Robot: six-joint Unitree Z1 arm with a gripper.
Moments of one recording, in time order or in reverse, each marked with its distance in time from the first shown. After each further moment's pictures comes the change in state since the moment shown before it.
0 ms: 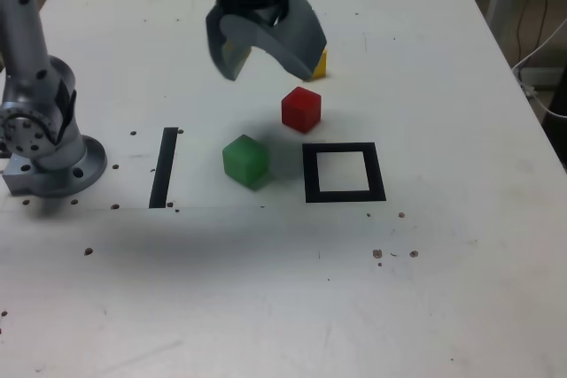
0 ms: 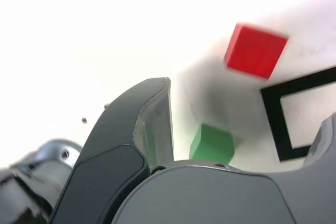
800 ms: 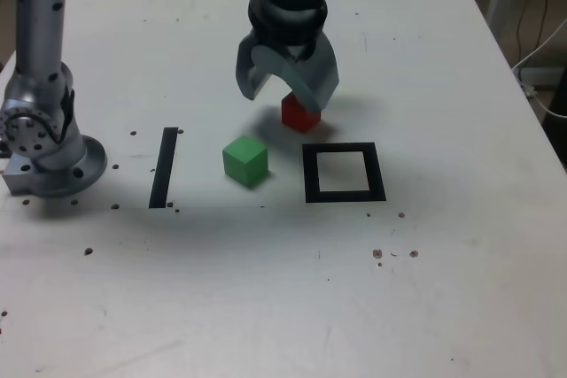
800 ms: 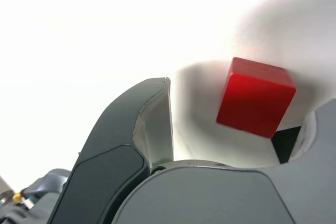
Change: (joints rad) arm 0.039 0.193 0.013 -0.101 0.015 0.098
